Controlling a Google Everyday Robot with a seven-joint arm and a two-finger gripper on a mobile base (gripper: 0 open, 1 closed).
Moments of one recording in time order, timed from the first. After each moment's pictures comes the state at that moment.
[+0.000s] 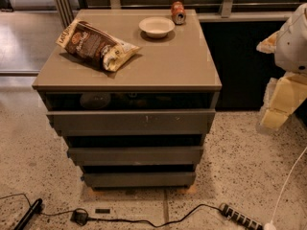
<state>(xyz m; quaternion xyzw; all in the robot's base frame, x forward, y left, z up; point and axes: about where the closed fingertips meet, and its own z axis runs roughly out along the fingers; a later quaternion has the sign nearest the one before) 0.437 -0.210 0.962 -0.60 0.78 -0.03 0.16</state>
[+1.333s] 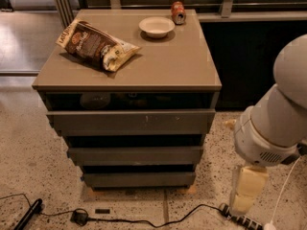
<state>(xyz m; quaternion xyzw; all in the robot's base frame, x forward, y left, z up) 0.360 -0.167 0.819 -0.65 0.75 0.05 0.10</state>
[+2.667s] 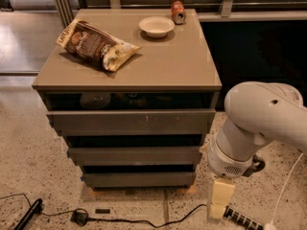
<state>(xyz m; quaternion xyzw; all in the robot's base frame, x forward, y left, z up) 0.363 -0.144 0.711 -0.66 0.74 0.12 0.04</state>
